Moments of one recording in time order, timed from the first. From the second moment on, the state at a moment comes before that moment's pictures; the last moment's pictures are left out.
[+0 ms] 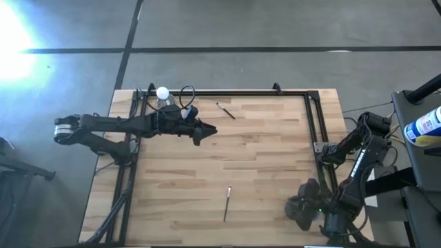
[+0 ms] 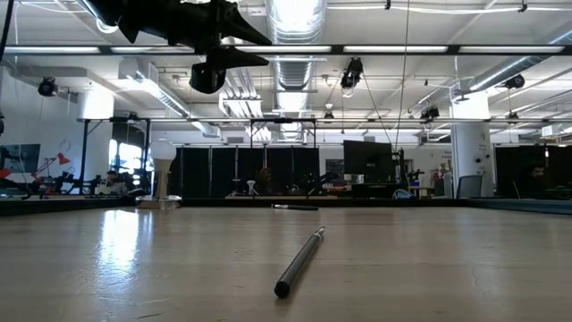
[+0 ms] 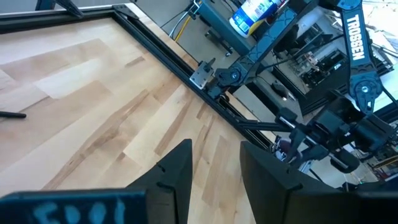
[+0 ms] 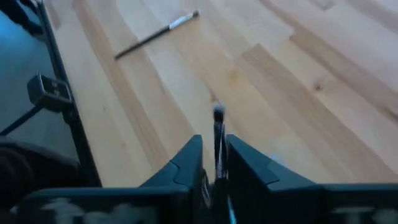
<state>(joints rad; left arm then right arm) 0.17 1.20 0.80 0.18 0.11 -0.68 1.14 1.43 0.98 -0.89 0.72 1.75</state>
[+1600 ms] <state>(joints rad) 0.18 0.76 0.33 0.29 -0.08 -0.64 -0.35 1.58 1.05 -0.22 -0.04 0.48</state>
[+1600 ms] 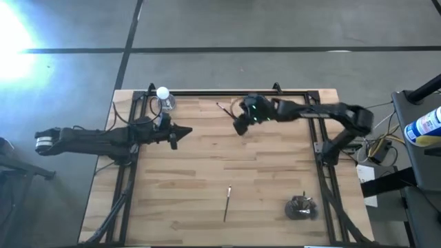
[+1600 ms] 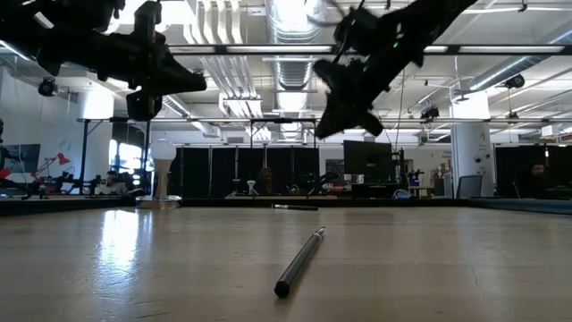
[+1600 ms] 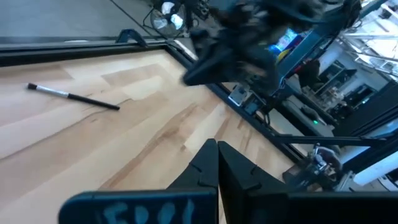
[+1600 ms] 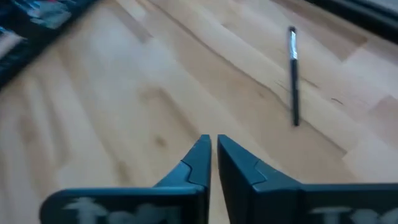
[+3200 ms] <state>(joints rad) 0.19 0.76 0.33 0.40 -0.18 -0.92 -0.36 1.89 1.51 -0.56 -0.07 0.34</state>
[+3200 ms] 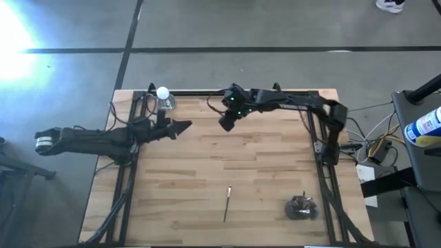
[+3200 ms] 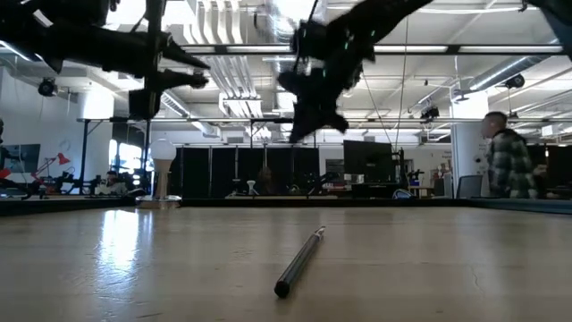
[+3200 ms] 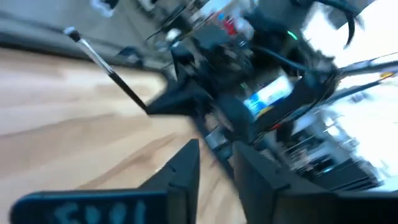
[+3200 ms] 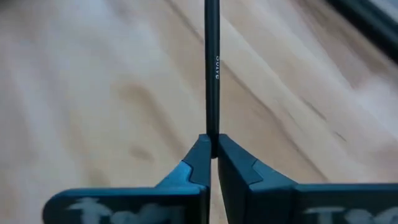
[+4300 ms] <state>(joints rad) 0.19 1.03 0.62 0.71 -0.08 -0.80 -0.13 1.64 1.48 -0.14 -0.09 0.63</state>
